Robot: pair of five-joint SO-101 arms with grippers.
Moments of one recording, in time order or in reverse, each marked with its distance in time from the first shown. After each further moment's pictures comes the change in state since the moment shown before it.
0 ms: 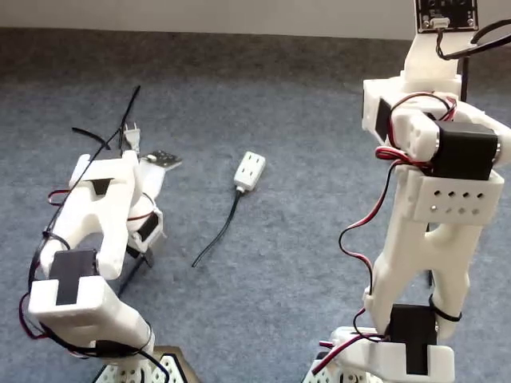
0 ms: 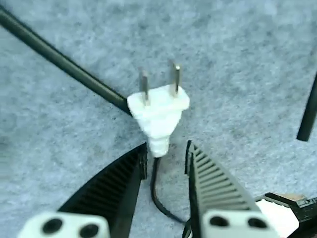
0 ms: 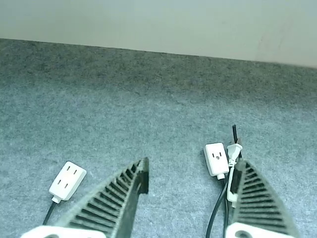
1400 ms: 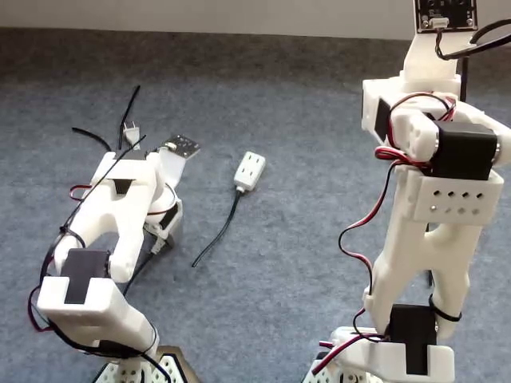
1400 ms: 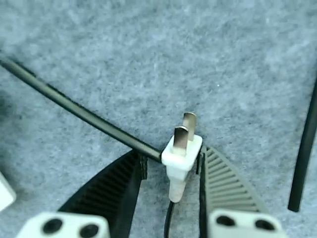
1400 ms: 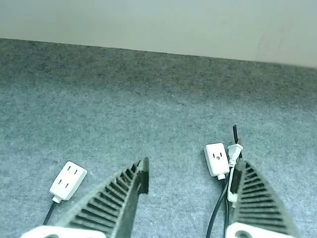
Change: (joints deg) left arm 7.2 0.0 0.1 -12.4 4.7; right arm -0.1 0.0 0.0 0.0 0.0
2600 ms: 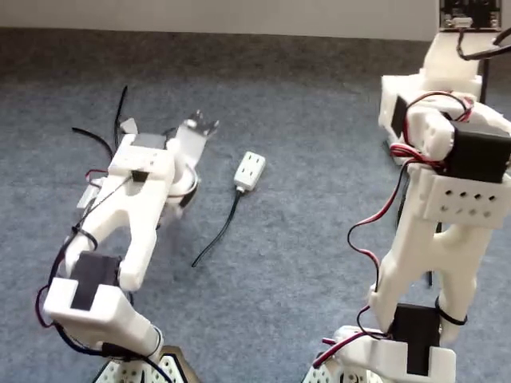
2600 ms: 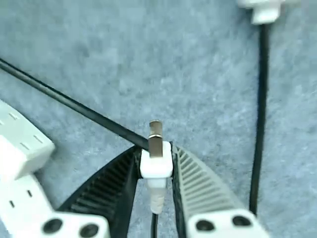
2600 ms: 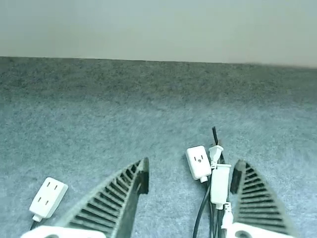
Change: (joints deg) left arm 8.1 -3.5 -12.6 2.8 4.3; right arm 5.3 0.0 0.2 -2.5 0.0
